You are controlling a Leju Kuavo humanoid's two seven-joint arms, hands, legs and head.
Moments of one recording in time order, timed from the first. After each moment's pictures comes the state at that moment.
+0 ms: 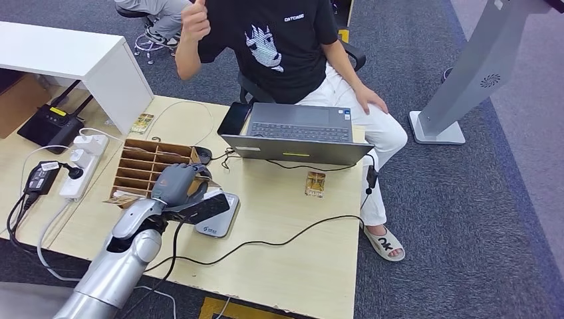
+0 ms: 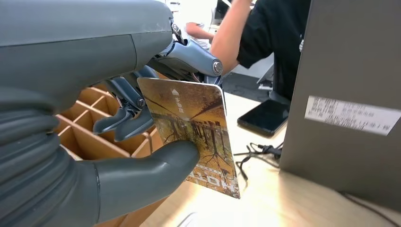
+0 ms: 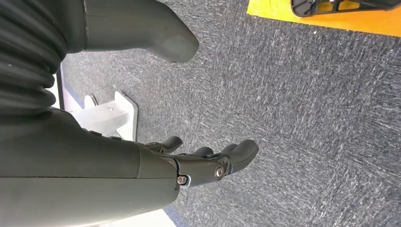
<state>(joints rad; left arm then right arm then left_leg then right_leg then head) -0.41 0.16 -0.41 -1.13 -0.85 0.04 -0.07 -0.06 0.10 -0.42 -0.20 0.73 -0.29 0.16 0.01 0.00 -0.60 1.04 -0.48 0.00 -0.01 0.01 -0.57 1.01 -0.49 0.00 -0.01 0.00</state>
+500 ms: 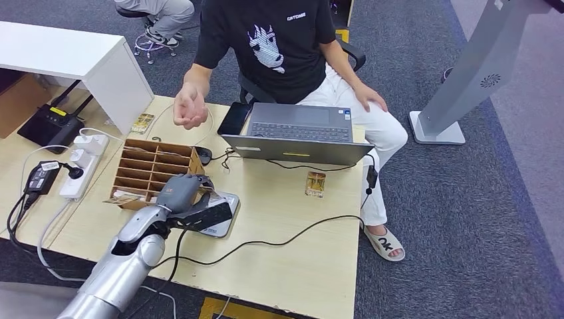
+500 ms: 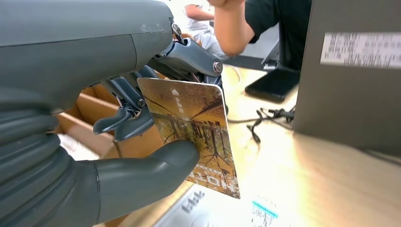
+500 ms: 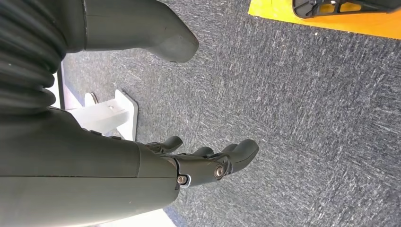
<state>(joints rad) -0.41 0.16 -0.44 -1.04 -0.86 0.03 -0.07 -0.06 0.10 -0.42 -0.20 0.74 -0.28 0.17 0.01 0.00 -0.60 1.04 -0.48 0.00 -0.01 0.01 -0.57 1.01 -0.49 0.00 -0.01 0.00</state>
